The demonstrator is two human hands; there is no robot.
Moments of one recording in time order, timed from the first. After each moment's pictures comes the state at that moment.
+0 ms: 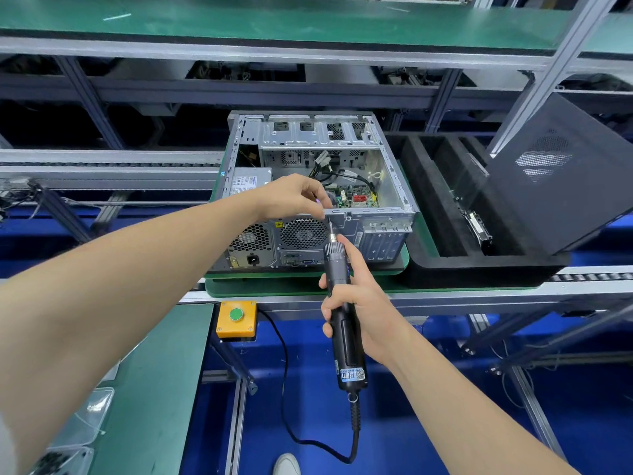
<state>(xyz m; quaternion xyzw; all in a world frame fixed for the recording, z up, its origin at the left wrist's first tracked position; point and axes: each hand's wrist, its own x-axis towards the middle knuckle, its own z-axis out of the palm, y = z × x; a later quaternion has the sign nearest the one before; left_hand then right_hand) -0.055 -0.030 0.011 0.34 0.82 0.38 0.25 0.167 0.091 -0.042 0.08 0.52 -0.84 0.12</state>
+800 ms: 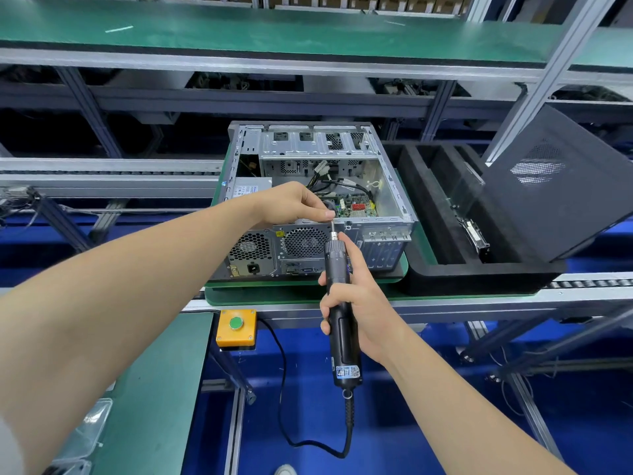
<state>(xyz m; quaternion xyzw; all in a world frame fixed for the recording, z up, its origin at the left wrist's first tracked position) -0.061 -0.030 0.015 0.34 0.81 0.37 0.29 0.159 0.088 -0.030 0.08 0.53 -0.84 0.09</state>
